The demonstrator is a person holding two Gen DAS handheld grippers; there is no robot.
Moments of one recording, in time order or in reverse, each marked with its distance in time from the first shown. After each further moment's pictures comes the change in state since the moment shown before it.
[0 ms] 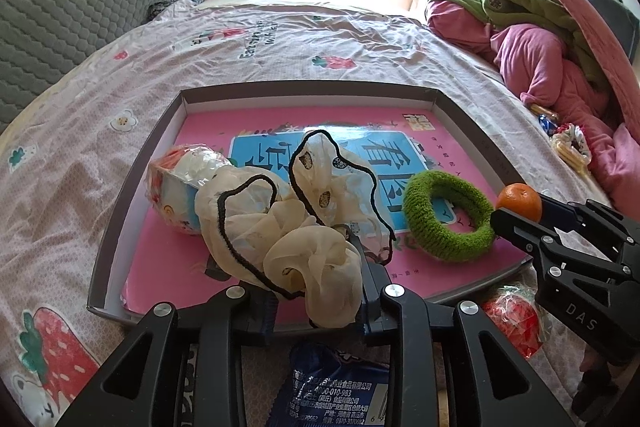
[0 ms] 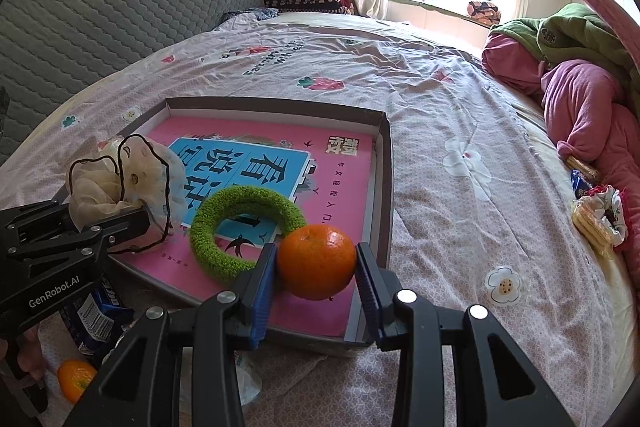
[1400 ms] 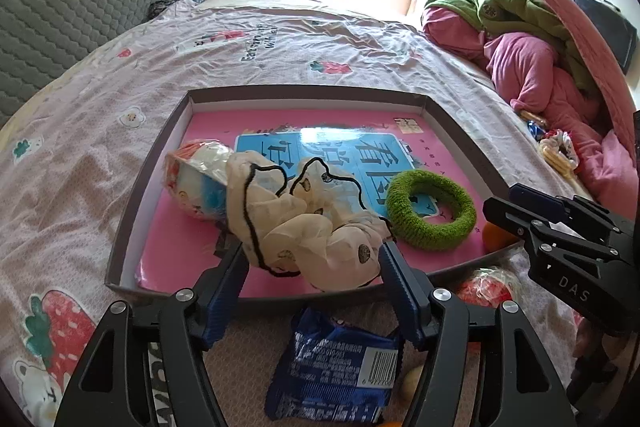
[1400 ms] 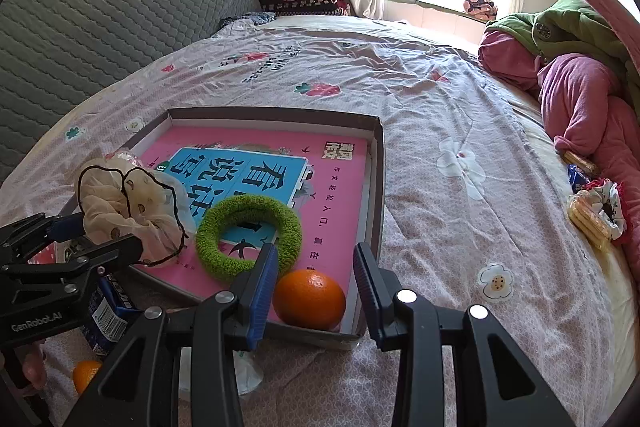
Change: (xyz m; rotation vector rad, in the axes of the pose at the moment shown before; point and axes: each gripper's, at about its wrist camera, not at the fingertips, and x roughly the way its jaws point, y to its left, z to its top) left arm -0.025 0.005 -0.007 -0.024 -0.010 -0.030; right arm -0.012 -0.006 0.003 0.033 -0.005 0.017
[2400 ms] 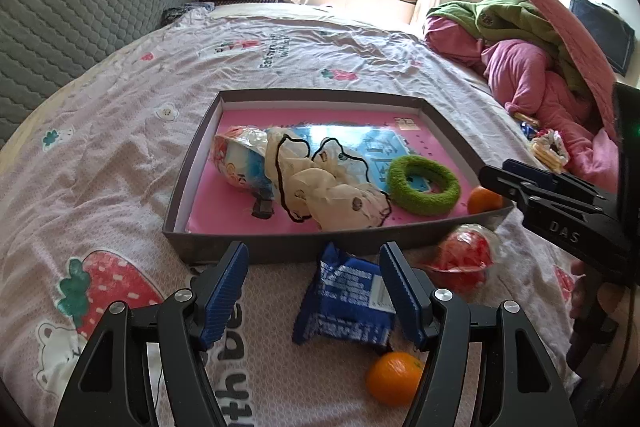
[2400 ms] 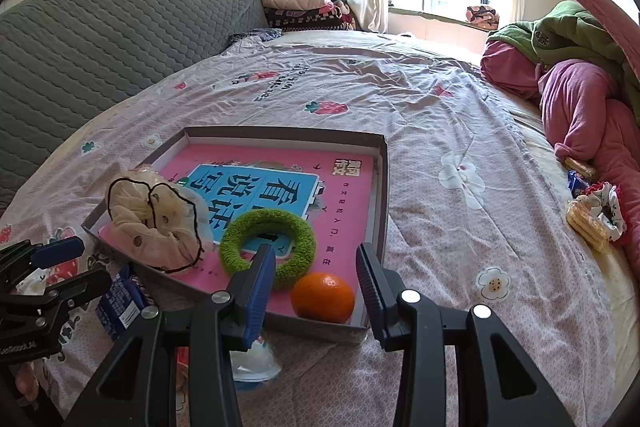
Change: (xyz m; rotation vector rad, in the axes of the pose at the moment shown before) left arm -0.053 0.010 -0.027 0.000 -0.031 0.015; right arm -0.023 0.002 0.000 0.011 -0.055 0.040
